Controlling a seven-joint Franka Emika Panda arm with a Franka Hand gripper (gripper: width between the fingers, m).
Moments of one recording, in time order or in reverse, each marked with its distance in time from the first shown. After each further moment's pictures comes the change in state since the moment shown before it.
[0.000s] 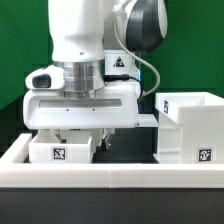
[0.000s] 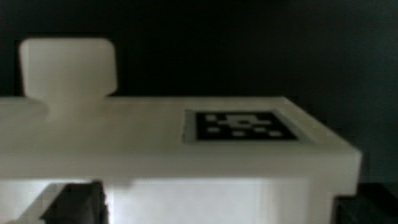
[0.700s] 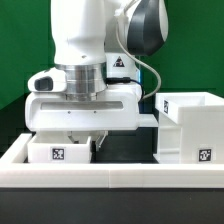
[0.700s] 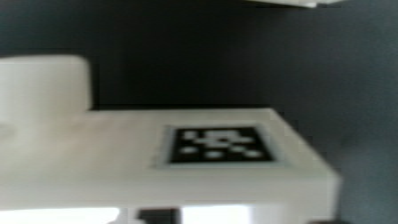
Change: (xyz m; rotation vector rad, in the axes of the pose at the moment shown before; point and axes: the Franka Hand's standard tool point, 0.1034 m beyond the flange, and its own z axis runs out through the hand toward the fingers) arm -0.001 -0.001 0.002 -0.002 0.002 0.001
